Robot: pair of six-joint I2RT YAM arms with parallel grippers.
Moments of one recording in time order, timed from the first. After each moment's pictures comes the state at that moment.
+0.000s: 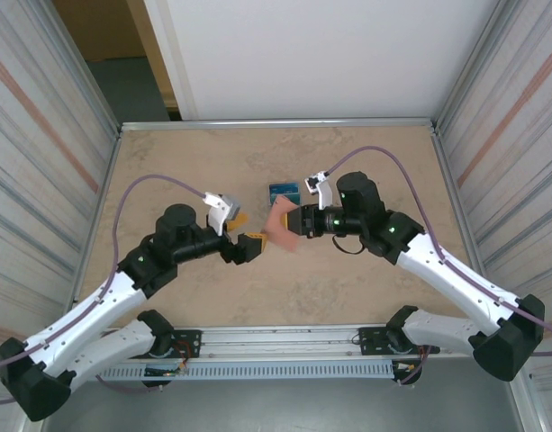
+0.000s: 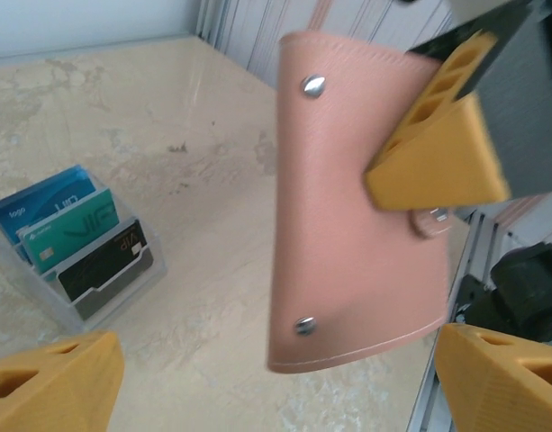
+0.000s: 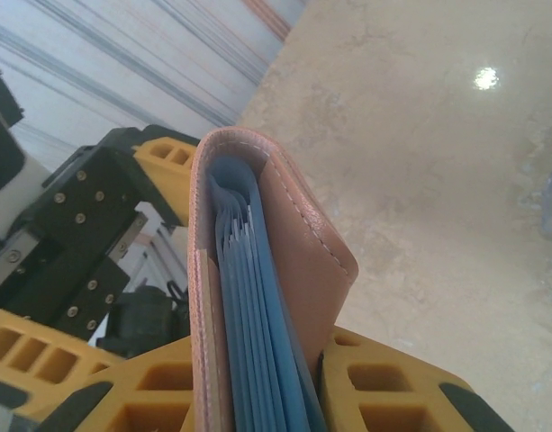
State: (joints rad) left arm -0.71 0.85 0.72 -0.22 0.35 -0.21; right arm 0.72 1.10 1.01 -0.40 -0.44 0.60
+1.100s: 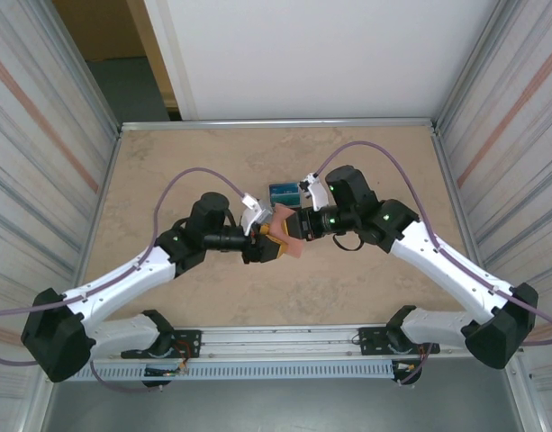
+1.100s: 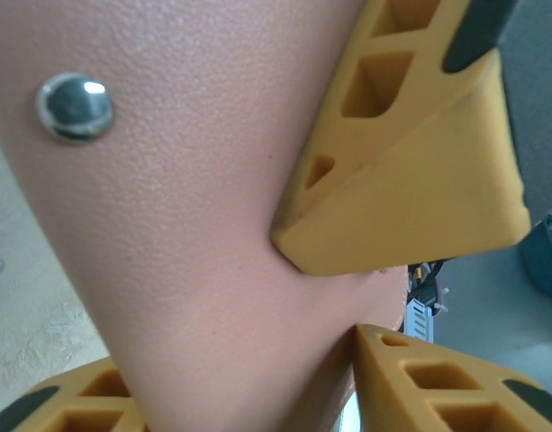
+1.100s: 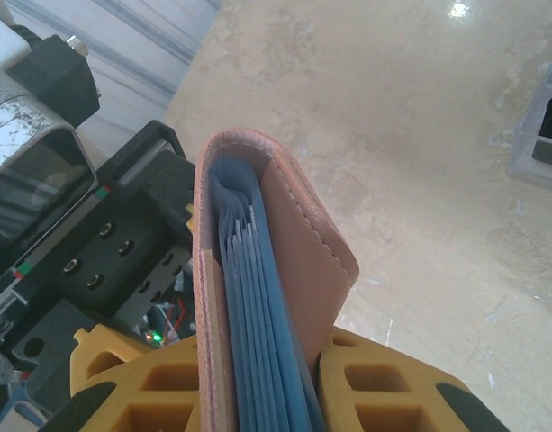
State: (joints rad) left arm -0.74 1.14 0.76 -0.08 0.66 -0.19; right arm 0.74 1.19 1.14 -0.63 -0.44 0.49
